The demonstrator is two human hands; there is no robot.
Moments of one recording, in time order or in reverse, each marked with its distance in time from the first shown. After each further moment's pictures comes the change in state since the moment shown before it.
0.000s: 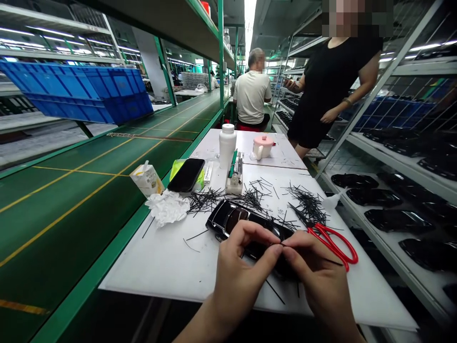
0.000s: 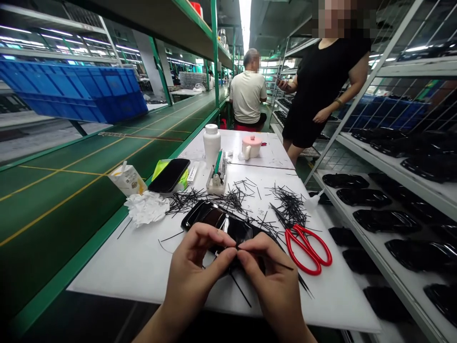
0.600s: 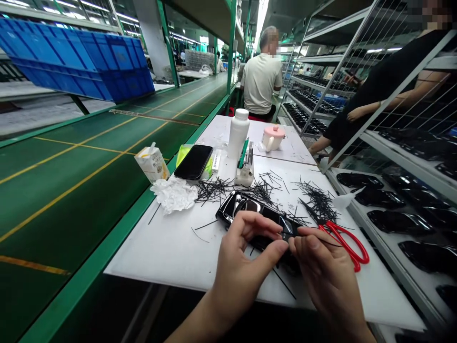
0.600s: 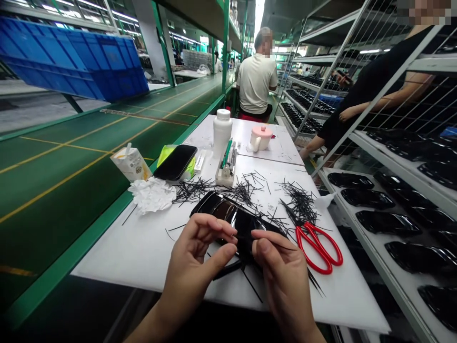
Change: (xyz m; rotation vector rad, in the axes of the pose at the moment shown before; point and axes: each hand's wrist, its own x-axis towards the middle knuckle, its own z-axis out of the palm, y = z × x) left_hand -0.003 -0.003 -0.023 -0.191 -0.011 -0.093; right_hand 0.001 0.001 0.021 0.424 0.081 0.335
